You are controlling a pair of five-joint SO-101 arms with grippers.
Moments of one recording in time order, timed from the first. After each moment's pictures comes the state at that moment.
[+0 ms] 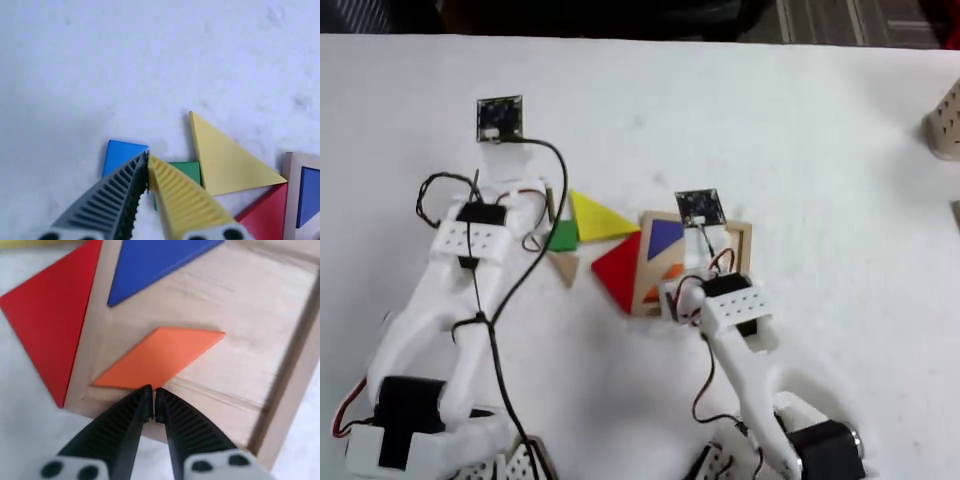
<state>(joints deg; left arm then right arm) -0.9 -10.2 37.7 36.4 15.0 -20.7 -20.7 60.1 40.0 -6.0</state>
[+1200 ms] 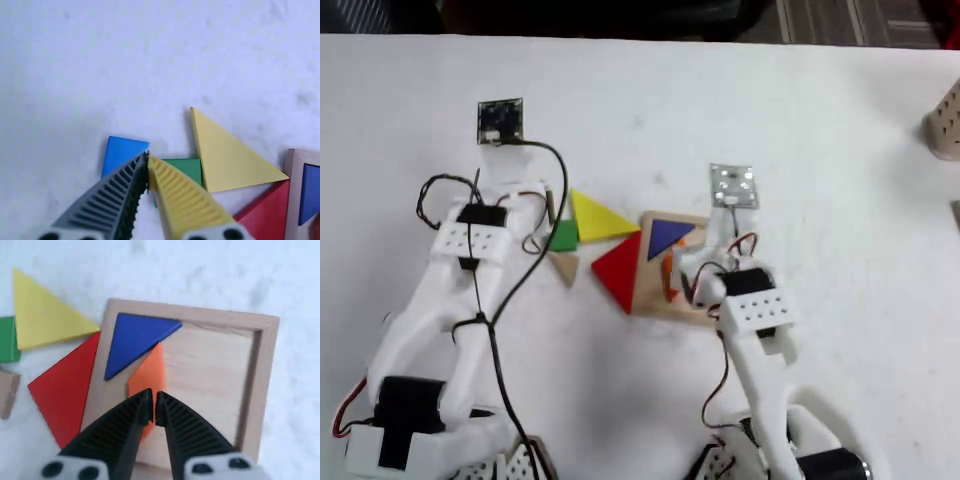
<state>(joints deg) -0.9 -10.2 38.4 36.4 15.0 -14.8 -28.6 58.1 36.1 -11.1</state>
